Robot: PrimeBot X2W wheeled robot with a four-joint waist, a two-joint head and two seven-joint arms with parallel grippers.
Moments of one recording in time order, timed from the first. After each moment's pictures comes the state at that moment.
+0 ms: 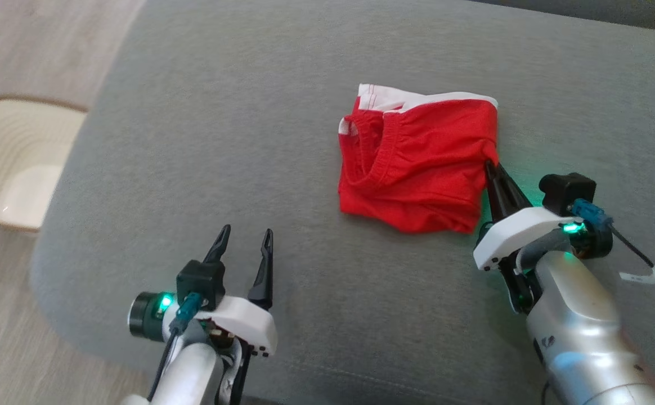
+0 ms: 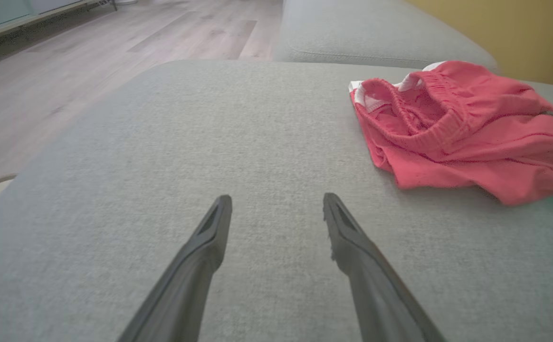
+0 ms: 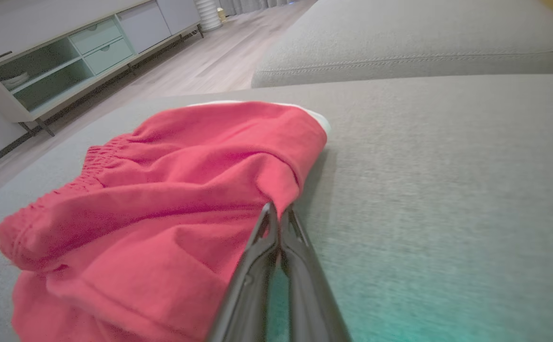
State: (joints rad) left arm -0.19 0.04 -0.43 0.40 -0.19 0.15 -0.26; right arm -0.58 -0.05 0.16 0.97 0.23 0.13 -0.26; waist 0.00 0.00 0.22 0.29
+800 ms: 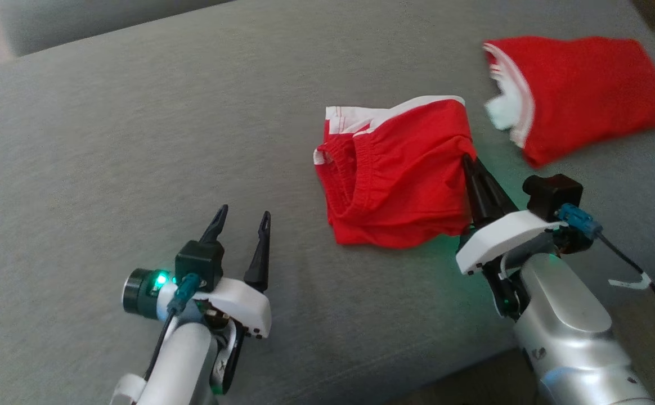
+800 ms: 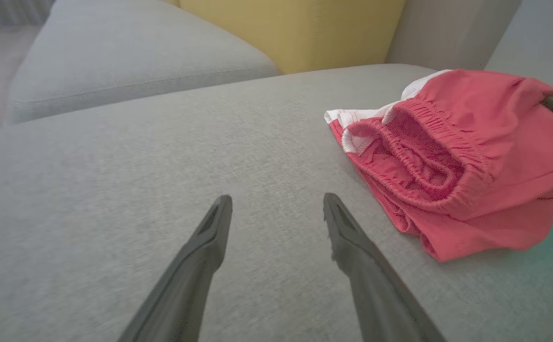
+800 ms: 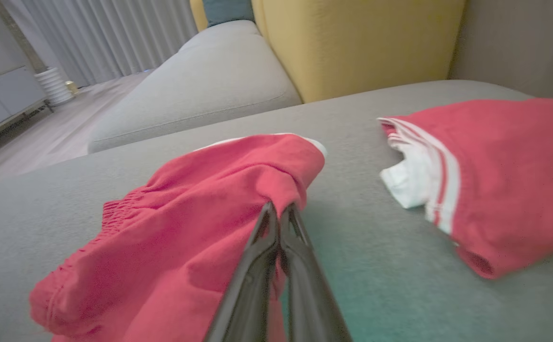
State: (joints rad) left arm -0.25 0.04 -0.39 0.45 -0.13 0.10 -0.26; right arm -0.51 -0.06 0.26 0.78 0.30 0.13 -0.26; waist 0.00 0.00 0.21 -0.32
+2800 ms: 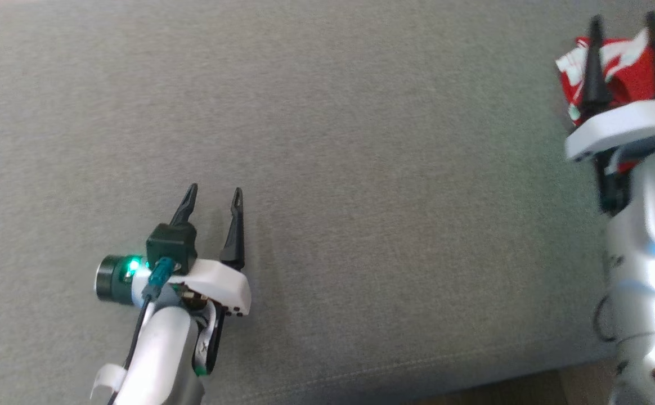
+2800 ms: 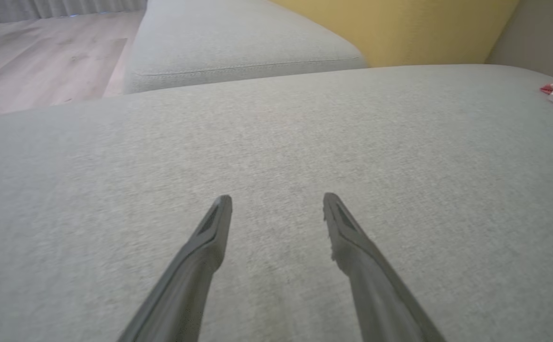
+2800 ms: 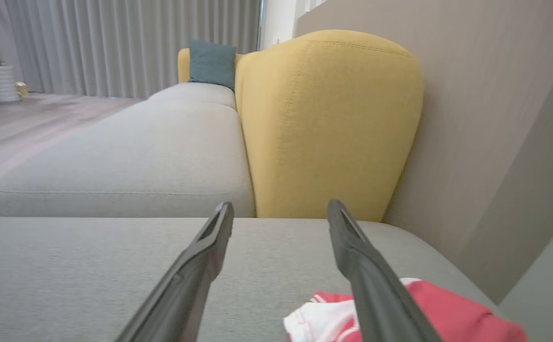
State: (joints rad) left arm -0.28 0.04 -0.31 0.43 -0.10 0.11 -0.26; right arm -0.73 -0.13 -0.16 0.70 -0.10 0.13 -0.25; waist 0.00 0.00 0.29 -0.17
